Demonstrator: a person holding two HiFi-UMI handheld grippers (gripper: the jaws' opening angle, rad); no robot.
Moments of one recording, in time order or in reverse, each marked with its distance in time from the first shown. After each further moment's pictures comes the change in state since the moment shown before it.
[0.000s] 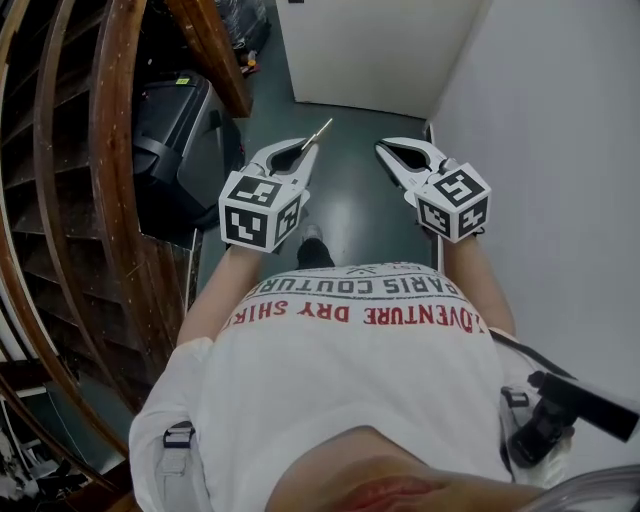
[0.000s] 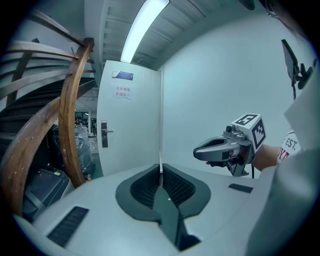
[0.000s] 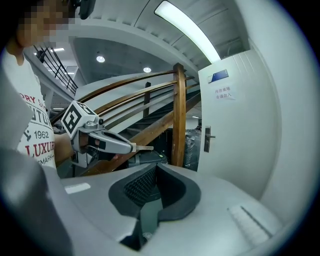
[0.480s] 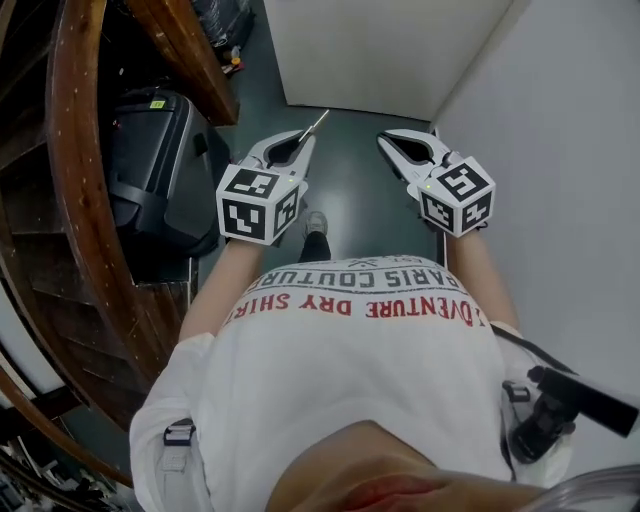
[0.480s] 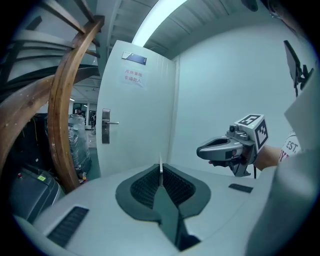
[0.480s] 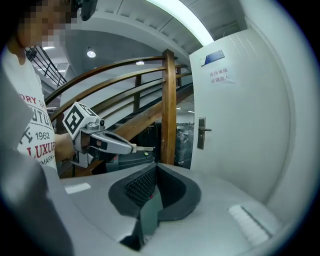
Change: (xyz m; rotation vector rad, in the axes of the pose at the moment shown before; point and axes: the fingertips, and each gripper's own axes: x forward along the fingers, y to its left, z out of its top) left arm 0.175 0.183 0.001 -0.057 0.037 -0.046; right arm 0.189 -0.153 -0.010 0.032 0.050 -0.041
